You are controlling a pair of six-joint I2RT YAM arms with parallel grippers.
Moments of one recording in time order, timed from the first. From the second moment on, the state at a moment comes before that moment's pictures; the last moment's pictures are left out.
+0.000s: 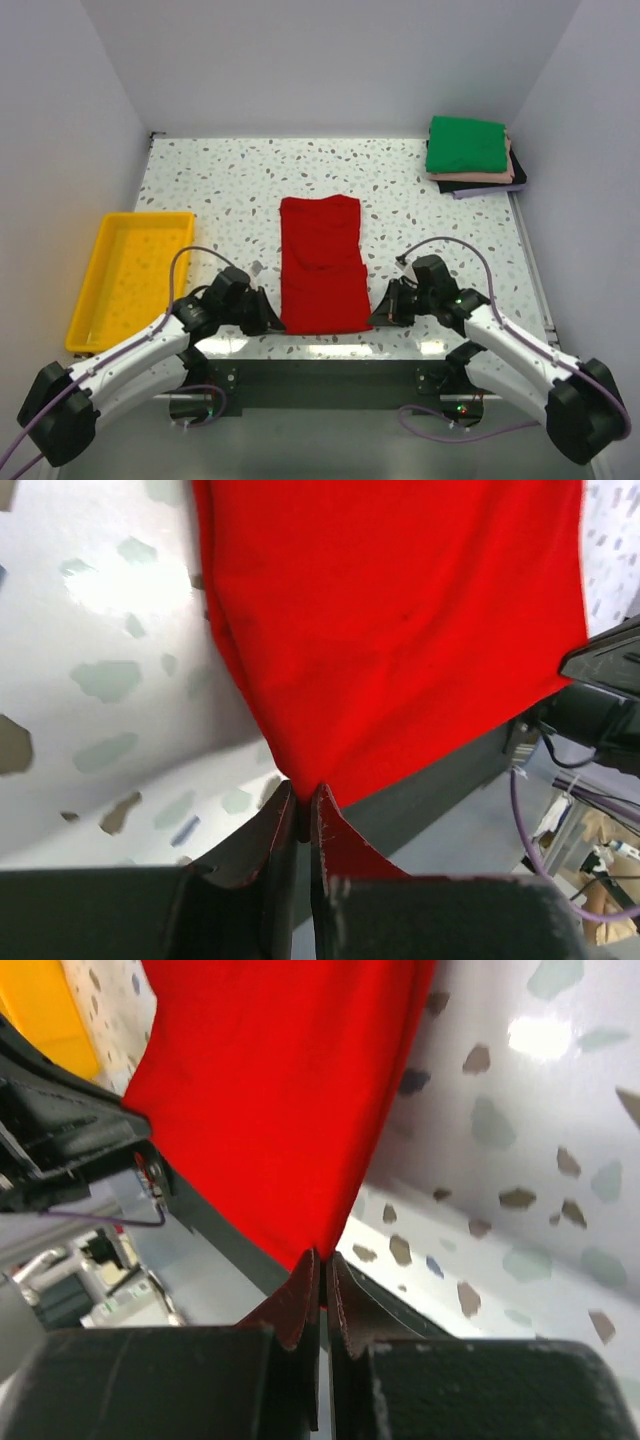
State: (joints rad) left arm -0.66 0.85 0.31 -0.36 0.31 -0.97; right arm 0.53 0.96 0.37 -0.30 -0.52 0.85
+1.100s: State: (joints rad) left arm -0.42 1.44 1.10 -0.40 0.26 -0.80; right arm 0.32 1.52 1.10 -0.53 -0.49 0.68
